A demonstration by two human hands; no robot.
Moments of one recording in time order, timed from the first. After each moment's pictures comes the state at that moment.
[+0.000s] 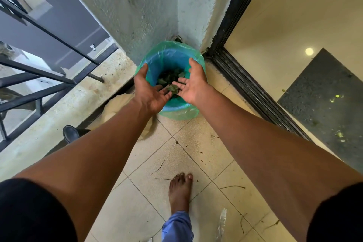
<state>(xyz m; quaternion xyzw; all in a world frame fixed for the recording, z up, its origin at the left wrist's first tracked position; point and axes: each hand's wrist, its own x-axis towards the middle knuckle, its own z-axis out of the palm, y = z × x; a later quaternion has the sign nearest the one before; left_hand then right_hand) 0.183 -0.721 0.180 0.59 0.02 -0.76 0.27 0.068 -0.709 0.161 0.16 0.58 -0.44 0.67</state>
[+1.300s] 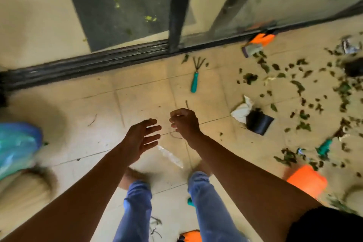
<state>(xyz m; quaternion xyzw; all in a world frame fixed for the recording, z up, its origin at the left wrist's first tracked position) 0.003 -0.211 0.193 0.47 -0.45 -0.67 -0.36 -0.037 -0.042 0.166 0.27 0.76 -0.48 0.35</state>
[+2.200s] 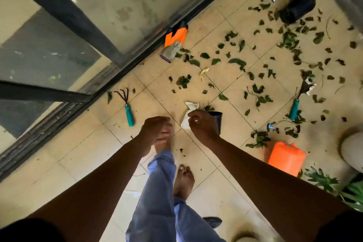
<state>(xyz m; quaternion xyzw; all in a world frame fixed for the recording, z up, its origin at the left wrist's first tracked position) -0.181 0.159 0.191 0.29 -0.65 -0.47 -0.52 -0.107 0.325 0.137 0.34 0.80 -0.45 0.19</state>
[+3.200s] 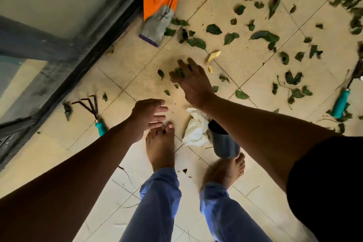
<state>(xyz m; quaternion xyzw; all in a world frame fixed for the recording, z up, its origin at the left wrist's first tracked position) -0.305 0.201 -0.048 0.30 -0.64 -0.42 -0.57 -0.269 0.387 -0.121 -0.01 0.97 -0.10 0.22</state>
